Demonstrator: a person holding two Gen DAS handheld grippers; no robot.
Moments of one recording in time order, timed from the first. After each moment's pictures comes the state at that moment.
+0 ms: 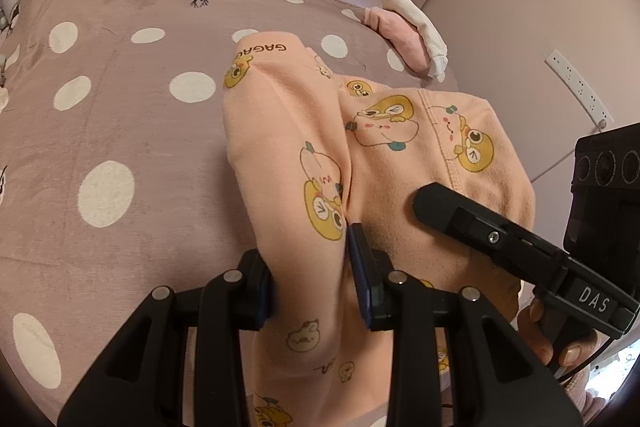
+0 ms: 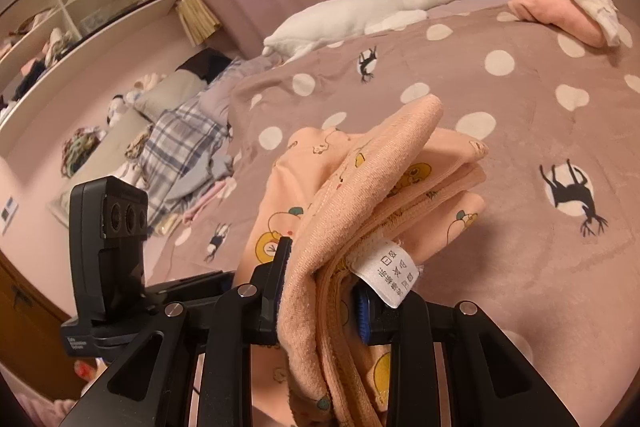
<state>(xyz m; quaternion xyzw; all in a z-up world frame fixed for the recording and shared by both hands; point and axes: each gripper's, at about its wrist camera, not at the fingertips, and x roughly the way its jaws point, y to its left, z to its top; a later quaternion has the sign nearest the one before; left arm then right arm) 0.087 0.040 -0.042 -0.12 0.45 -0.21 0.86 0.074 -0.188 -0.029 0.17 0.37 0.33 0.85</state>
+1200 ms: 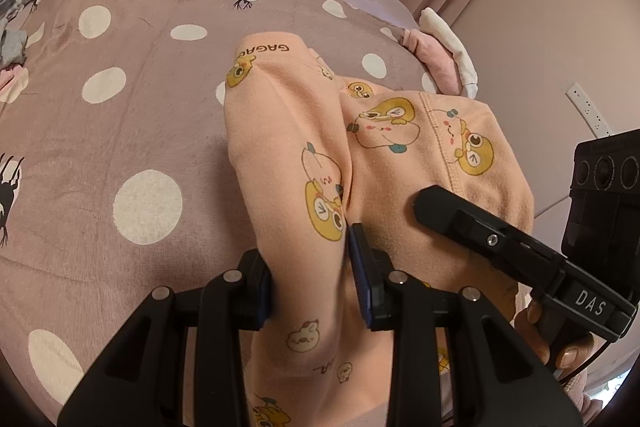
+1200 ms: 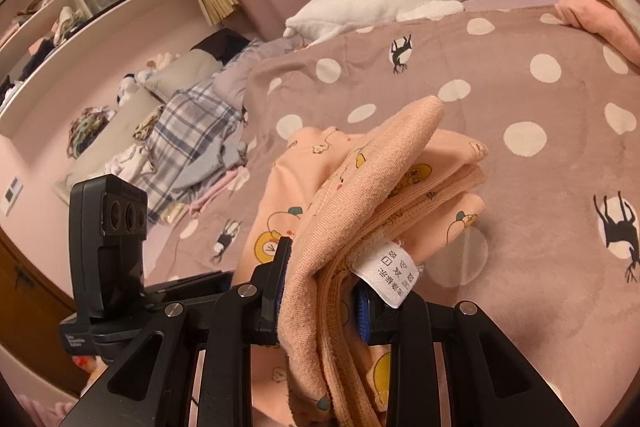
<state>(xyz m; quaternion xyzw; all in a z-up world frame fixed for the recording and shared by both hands) 0.105 0.077 -0.048 -0.15 0.45 -0.16 0.86 0.095 -0.143 -0.031 0.15 0.38 0.37 0.84</state>
